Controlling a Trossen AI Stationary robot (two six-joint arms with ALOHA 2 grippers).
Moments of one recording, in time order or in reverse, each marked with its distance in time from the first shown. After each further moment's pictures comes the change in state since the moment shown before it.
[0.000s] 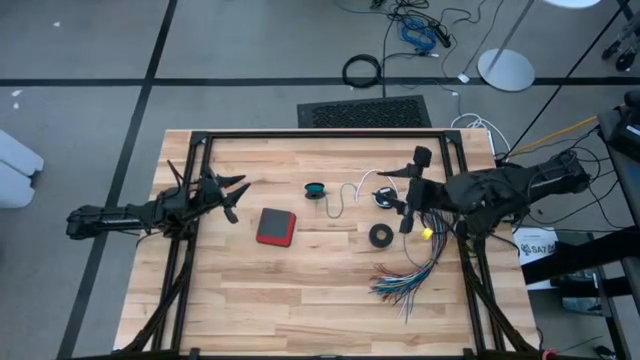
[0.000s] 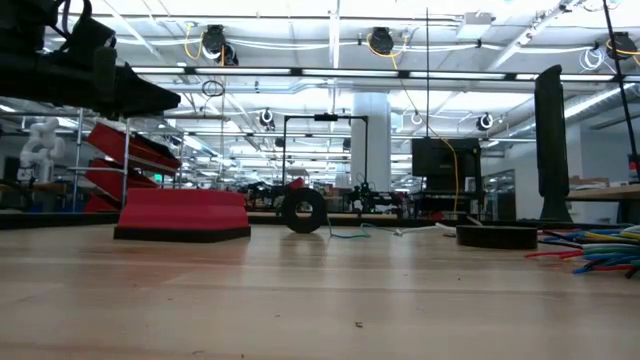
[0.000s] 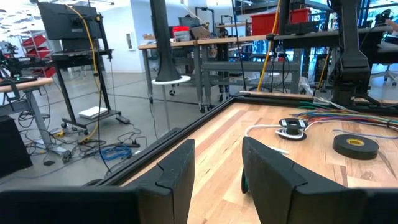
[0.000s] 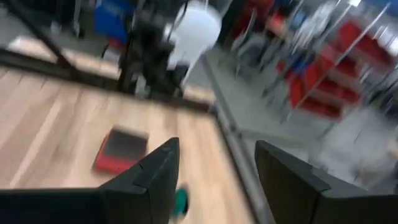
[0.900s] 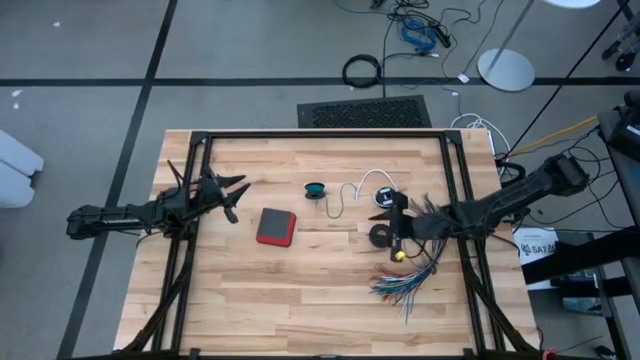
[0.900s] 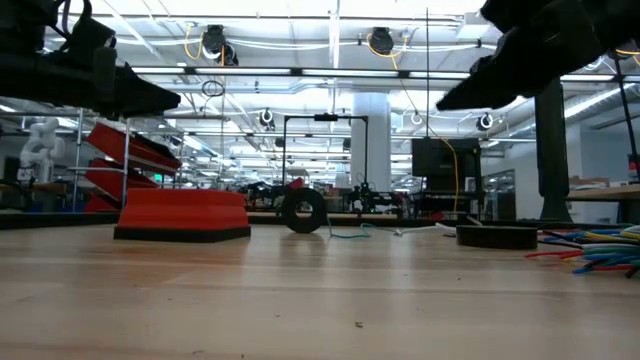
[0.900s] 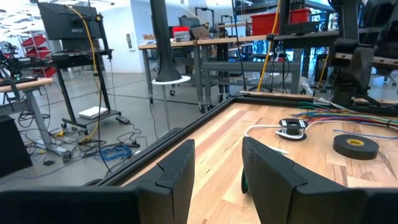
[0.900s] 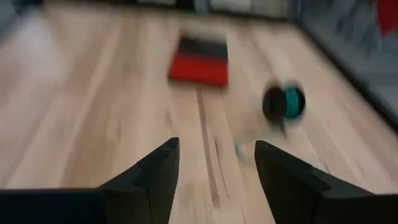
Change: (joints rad) left arm 0.000 0.000 0.000 0.000 0.000 0.000; right arm 0.005 0.022 -0.748 0.683 -0.186 0.273
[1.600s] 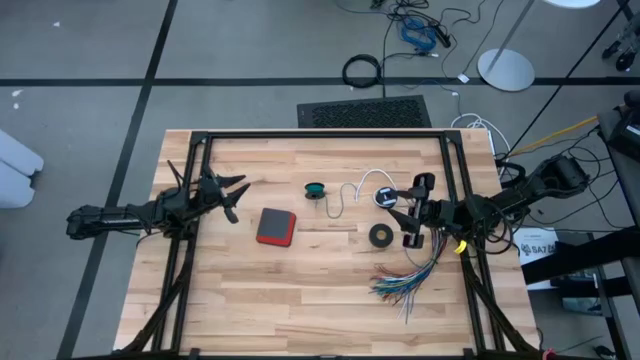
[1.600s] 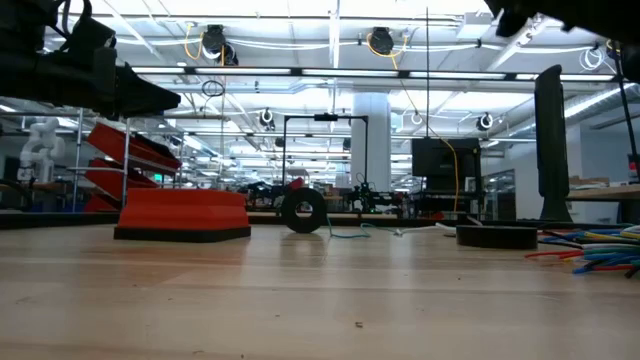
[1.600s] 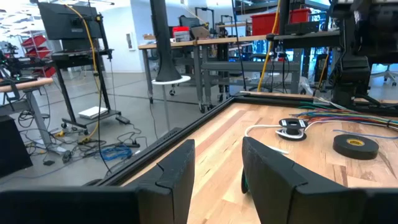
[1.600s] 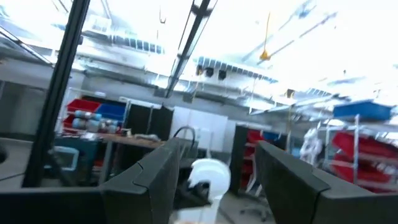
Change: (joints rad) left arm 0.000 0.000 0.000 0.000 0.000 0.000; right arm -0.019 0.005 -0.201 1.199 -0.053 -0.466
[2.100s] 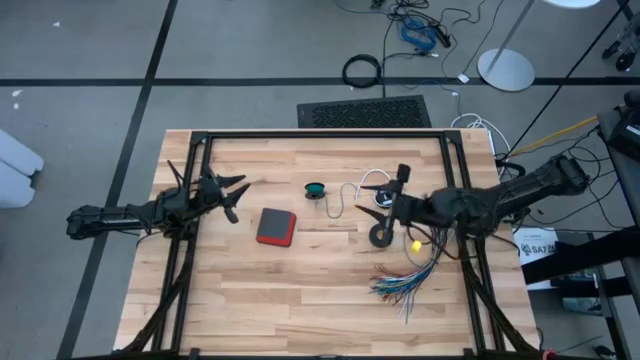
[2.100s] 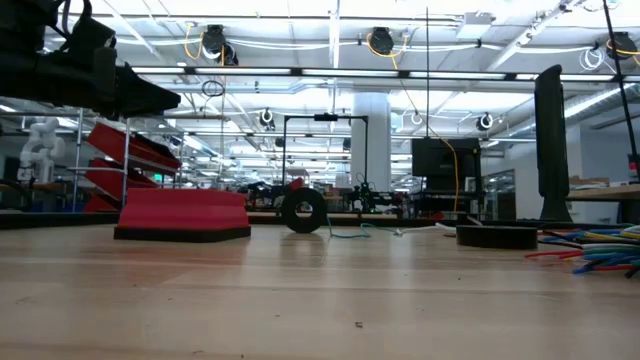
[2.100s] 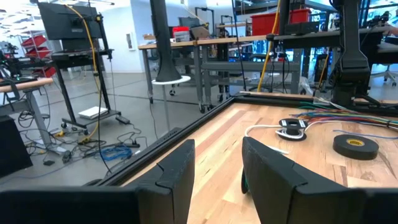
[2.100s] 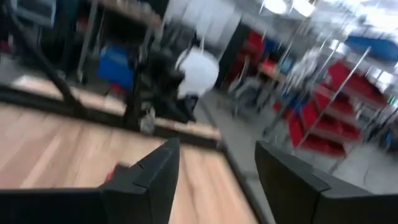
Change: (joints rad) left arm 0.000 0.000 0.000 0.001 0.000 0.000; right arm -0.024 0.001 0.583 -1.209 0.166 0.050
